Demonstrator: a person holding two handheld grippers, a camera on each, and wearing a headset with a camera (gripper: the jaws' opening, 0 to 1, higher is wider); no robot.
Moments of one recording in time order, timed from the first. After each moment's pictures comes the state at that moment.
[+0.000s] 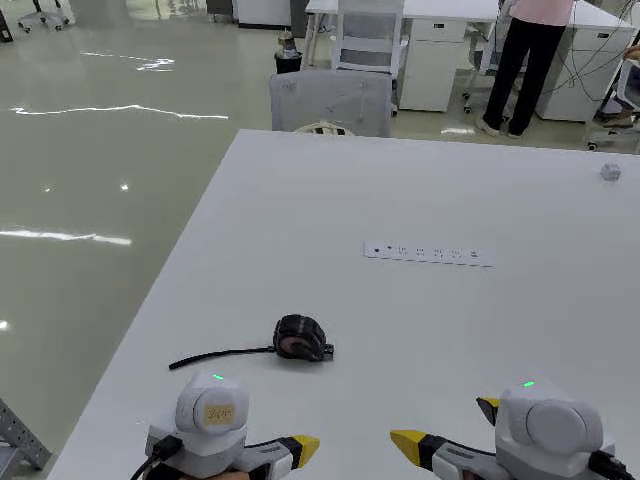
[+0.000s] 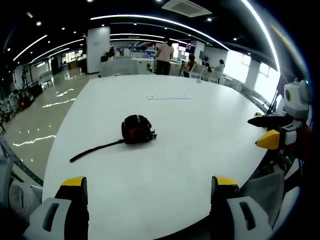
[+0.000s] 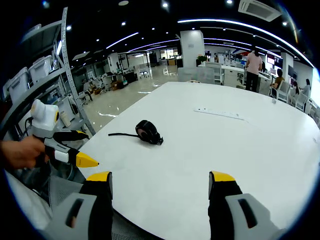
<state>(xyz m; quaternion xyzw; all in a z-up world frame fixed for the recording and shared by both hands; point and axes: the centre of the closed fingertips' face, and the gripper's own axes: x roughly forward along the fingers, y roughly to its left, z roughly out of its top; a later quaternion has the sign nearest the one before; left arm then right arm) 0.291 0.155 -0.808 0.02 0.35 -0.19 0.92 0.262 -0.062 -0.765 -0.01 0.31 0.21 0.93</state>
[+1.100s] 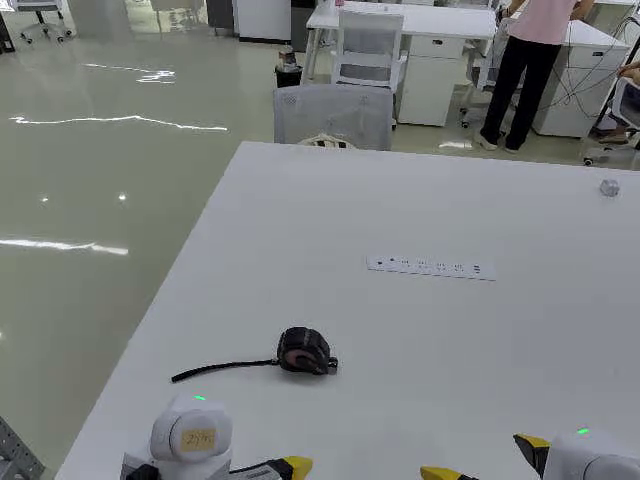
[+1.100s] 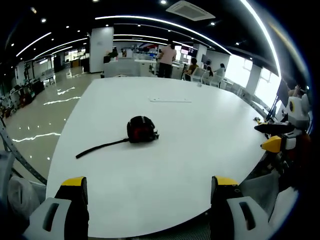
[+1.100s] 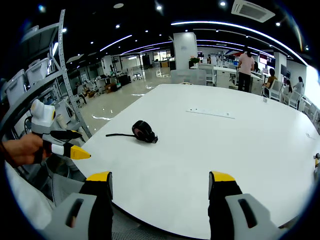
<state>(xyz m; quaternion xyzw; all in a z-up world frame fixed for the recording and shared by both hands) 0.279 0.173 -0.796 0.01 0.35 -0.18 0.92 0.238 -0.078 -0.751 0.00 0.31 0.18 0.94</state>
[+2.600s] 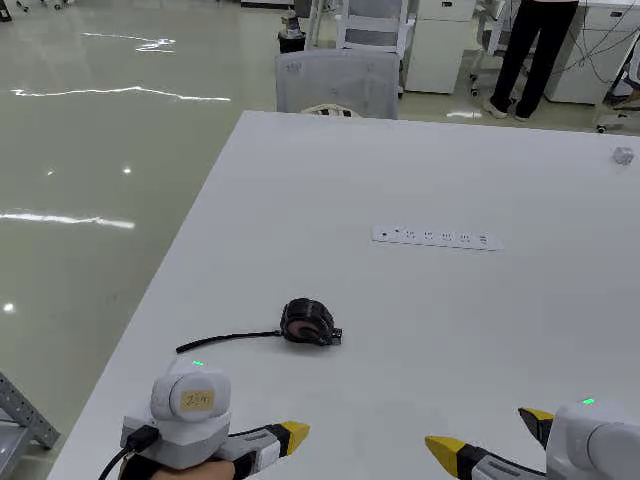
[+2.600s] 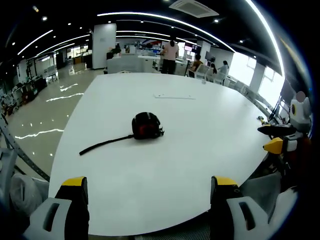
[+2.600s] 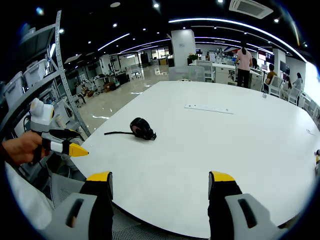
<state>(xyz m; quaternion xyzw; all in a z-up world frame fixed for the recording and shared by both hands) 0.280 0.182 -0.801 0.01 0.36 -0.17 0.92 0.238 -0.082 -0.761 0.01 0.32 0.17 0.93</state>
